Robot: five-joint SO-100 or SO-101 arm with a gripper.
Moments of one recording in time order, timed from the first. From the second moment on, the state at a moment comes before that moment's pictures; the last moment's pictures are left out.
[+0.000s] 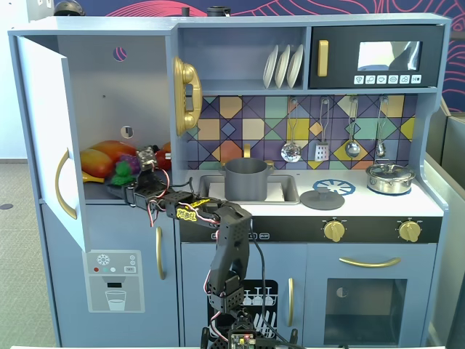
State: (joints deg) arm -48.3 103.4 106.3 -9.1 -95.2
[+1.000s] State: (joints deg) arm -17.8 165.1 111.1 42.2 -103.6
